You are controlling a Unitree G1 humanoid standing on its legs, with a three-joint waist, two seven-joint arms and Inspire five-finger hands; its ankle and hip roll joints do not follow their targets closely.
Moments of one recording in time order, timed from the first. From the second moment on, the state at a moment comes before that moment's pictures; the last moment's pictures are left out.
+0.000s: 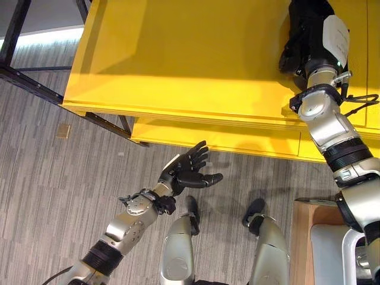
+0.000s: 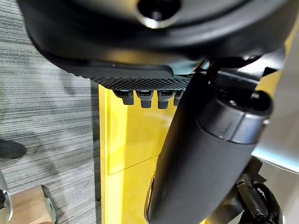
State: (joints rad) left arm -0.25 0.56 -0.43 0.00 -0.82 0.09 -0.05; right arm -1.16 -0.65 0.49 0.68 -0.11 0.19 -0.48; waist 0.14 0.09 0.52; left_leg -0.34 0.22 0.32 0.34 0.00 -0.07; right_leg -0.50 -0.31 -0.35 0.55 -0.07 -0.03
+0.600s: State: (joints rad) left arm -0.25 0.56 -0.49 -0.02 -0.86 0.09 0.00; right arm -1.21 -0.66 0.52 0.72 -0.08 0.21 -0.52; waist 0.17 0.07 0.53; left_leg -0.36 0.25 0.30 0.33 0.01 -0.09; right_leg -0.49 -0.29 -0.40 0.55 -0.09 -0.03
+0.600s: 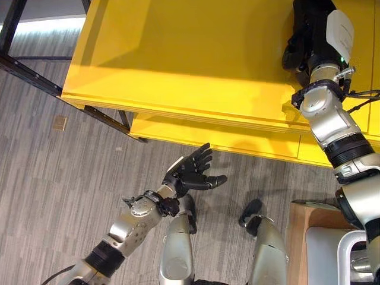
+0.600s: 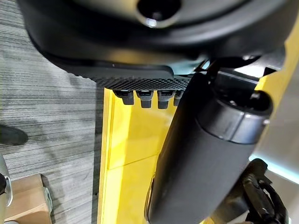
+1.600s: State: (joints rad) left arm -0.25 0.57 -0.49 -0.02 -0.86 0.08 -0.01; right arm -1.23 -0.62 0.53 0.76 -0.02 0.18 -0.52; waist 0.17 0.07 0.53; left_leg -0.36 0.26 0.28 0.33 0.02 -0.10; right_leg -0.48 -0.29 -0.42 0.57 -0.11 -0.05
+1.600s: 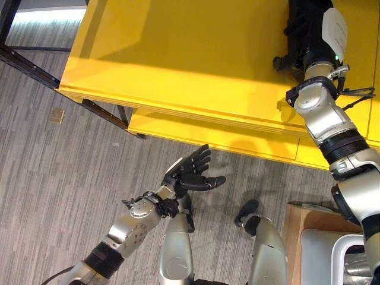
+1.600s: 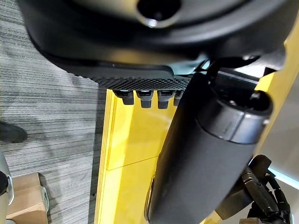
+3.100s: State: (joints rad) left arm -0.16 0.57 -0.48 -0.05 -0.86 0.06 -0.01; right arm -0.96 -0.52 0.30 0.41 -0.16 0.05 -0.73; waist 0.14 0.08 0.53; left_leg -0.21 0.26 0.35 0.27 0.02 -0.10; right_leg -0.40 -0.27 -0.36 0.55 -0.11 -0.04
